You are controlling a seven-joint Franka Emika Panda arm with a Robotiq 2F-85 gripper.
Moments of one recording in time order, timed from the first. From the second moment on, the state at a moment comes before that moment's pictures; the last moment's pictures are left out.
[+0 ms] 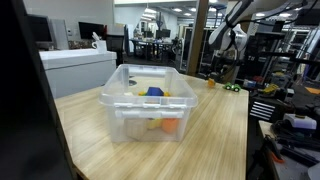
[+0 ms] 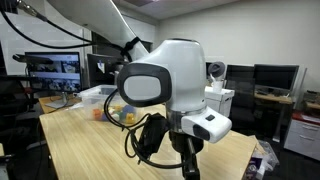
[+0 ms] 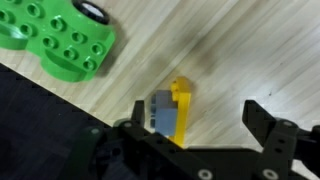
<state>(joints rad) -0.60 0.48 -0.29 -1.99 0.28 2.59 -0.08</state>
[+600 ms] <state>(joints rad) -0.68 0.53 -0.21 -1.99 0.30 2.66 -0.13</state>
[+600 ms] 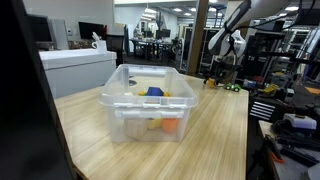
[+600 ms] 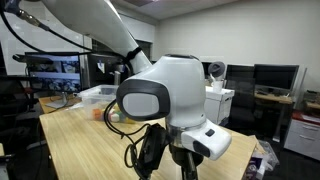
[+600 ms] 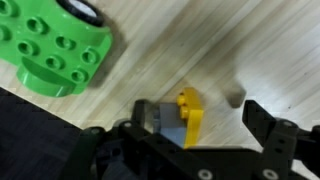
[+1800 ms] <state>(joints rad) -0.61 0.44 -0.19 -1.96 0.24 2.53 -0.12</state>
